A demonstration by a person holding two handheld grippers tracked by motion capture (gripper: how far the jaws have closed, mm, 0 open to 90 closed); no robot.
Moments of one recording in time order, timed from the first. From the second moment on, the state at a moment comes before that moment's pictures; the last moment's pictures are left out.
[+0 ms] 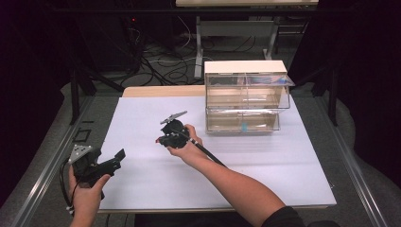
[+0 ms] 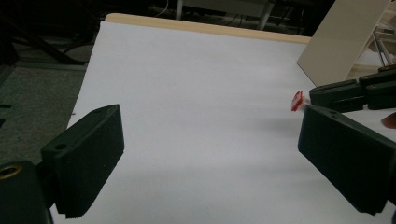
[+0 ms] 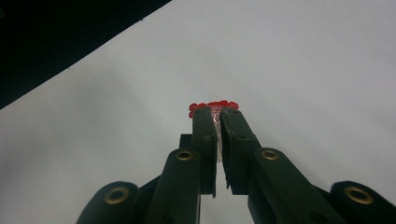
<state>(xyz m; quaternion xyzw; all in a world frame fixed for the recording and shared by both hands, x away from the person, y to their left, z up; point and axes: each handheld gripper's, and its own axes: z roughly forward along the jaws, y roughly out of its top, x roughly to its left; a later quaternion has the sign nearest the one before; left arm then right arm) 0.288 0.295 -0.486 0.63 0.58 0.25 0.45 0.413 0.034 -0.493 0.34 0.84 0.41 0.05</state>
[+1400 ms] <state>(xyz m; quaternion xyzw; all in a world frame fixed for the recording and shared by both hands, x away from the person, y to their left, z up) 0.289 0.293 -0.487 0.63 0.58 0.25 0.45 0.402 -0.022 -0.413 0.34 0.84 0.42 0.03</state>
